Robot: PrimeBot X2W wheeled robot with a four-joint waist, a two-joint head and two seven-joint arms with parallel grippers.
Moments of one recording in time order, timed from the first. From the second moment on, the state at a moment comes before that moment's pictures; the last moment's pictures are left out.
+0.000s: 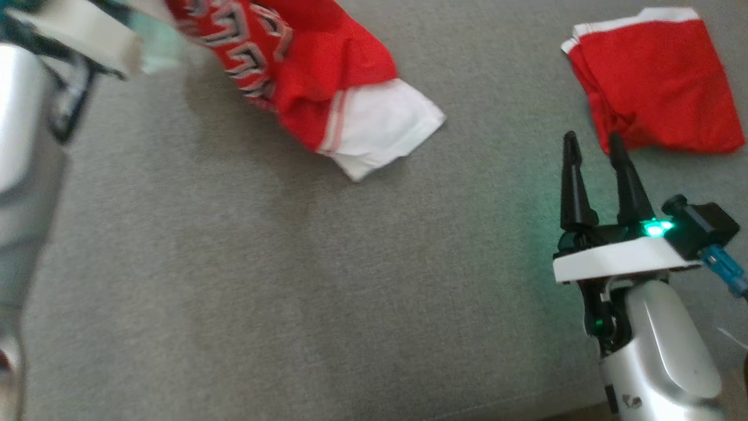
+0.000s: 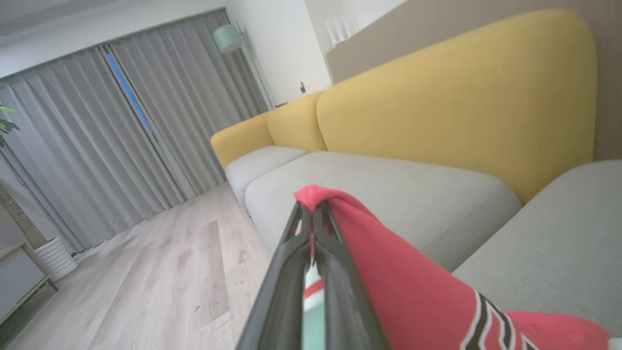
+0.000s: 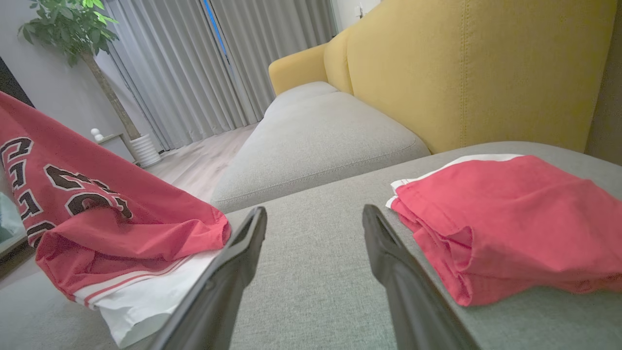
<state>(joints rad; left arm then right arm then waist) -1.03 0.41 -0.47 0.54 -0.28 -0.12 -0.09 -0.28 -0.05 0.08 0.28 0.33 0.13 -0.25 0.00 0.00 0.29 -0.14</state>
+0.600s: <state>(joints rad) -1.18 0.36 -0.50 0.89 -0.28 -0.08 -0.23 -0.33 -0.05 0.09 0.28 0.33 0.13 -0.25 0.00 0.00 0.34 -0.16</state>
